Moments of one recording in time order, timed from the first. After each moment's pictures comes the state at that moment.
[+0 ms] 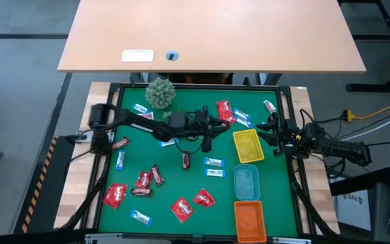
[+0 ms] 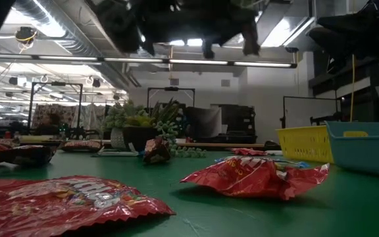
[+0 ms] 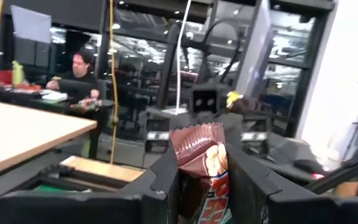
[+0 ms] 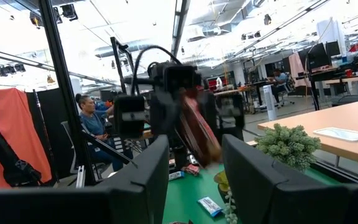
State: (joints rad) left arm 0.06 1.94 1.11 1.05 -0.06 -0.18; right arm -0.12 0.00 0.01 0.30 -0.06 0.23
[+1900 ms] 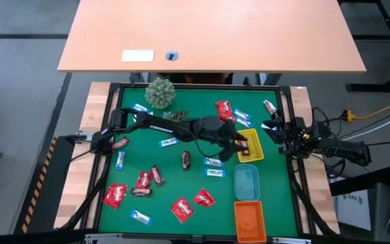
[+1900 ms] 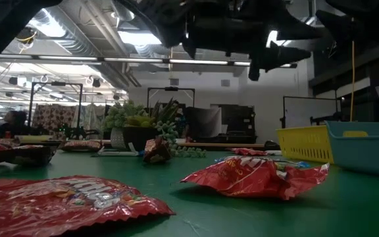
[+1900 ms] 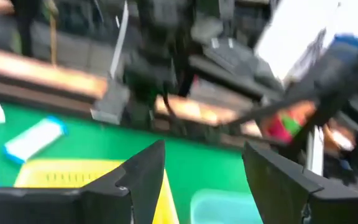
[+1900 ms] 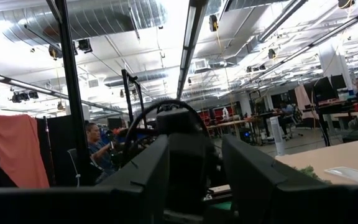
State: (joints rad) left arm 0.05 2.16 1.56 0.42 0.21 -0.31; right arm -0.12 0.00 0.04 0.41 -0.06 0.23
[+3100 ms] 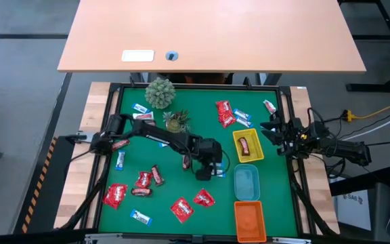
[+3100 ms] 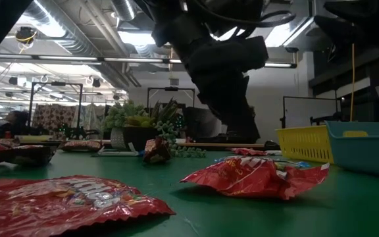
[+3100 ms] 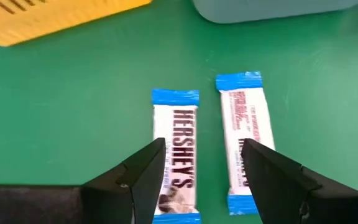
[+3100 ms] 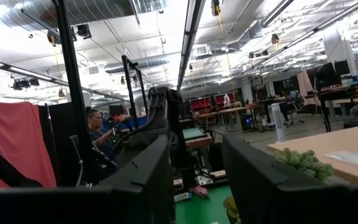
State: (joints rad) left arm -0.08 2.15 1.56 -0.38 0.01 0.03; right arm -0.12 0.00 0.04 0.35 -0.08 0.23
